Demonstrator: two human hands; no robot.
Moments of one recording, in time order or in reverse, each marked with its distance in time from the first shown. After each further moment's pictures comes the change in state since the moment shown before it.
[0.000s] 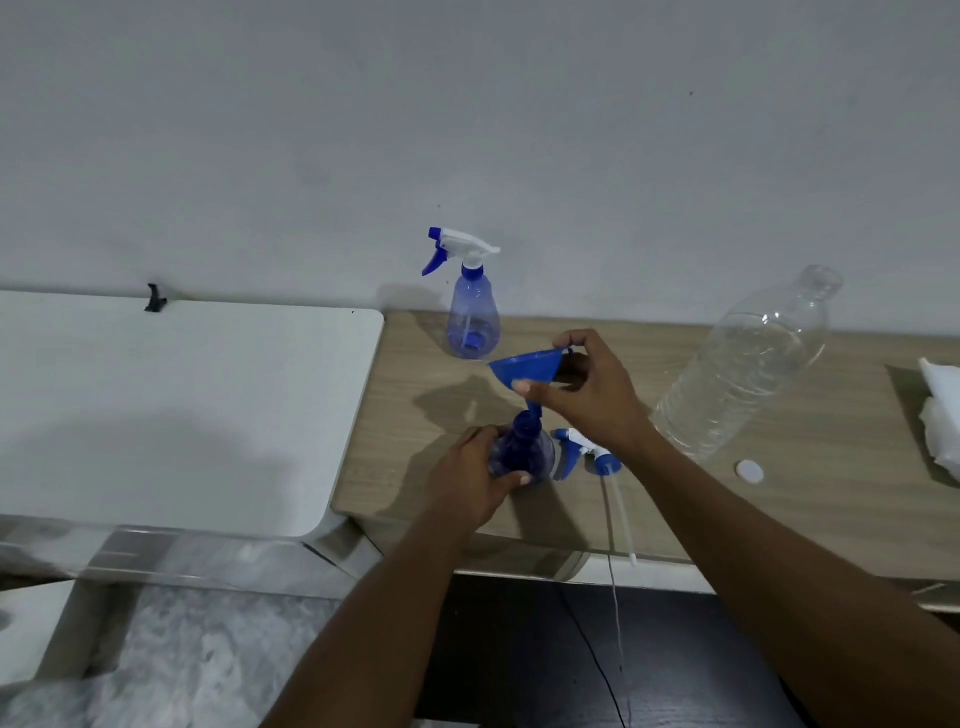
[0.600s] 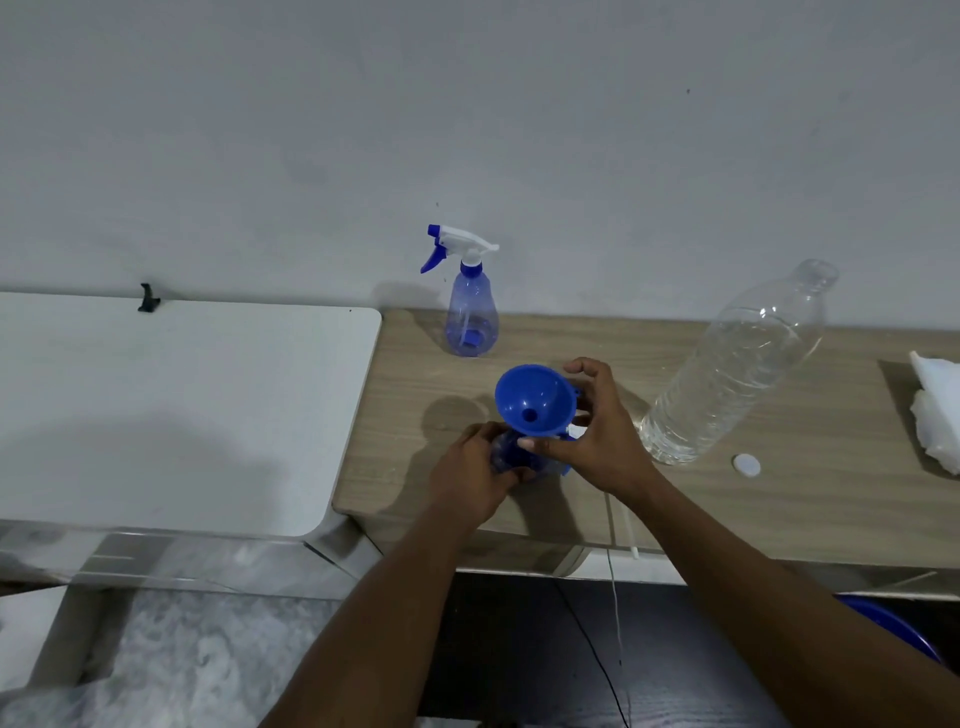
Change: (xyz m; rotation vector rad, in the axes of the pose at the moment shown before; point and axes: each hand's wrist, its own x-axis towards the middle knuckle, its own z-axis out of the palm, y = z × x) left_hand 0.001 0.003 -0.003 -0.006 -0.017 -0.008; right_hand -0.034 0.034 0.003 -0.135 -0.009 -0.129
